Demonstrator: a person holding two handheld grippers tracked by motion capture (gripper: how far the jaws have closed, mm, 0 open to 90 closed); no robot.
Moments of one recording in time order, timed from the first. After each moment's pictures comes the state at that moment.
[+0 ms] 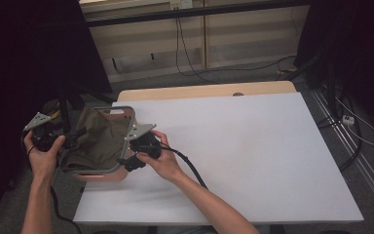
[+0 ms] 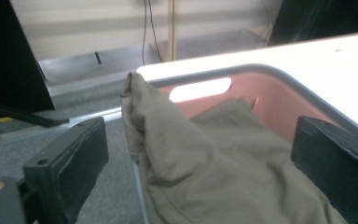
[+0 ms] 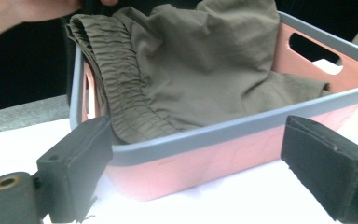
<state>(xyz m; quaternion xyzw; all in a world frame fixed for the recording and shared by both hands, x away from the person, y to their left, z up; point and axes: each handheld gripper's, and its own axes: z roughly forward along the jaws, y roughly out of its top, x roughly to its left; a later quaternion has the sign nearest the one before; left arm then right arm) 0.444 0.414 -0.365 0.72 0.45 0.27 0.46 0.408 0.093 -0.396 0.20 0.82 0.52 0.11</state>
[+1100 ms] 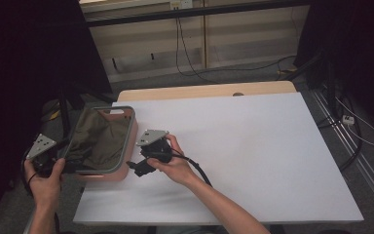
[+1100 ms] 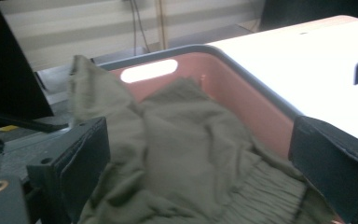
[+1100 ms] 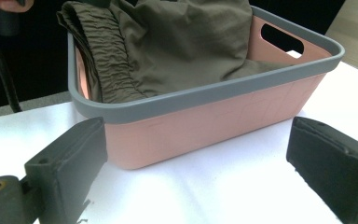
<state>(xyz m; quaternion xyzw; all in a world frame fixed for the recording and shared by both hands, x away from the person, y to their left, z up) 0.362 0.376 -0.361 0.73 0.42 0.28 0.46 0.387 0.065 -0.399 0.23 0.81 0.52 0.14</state>
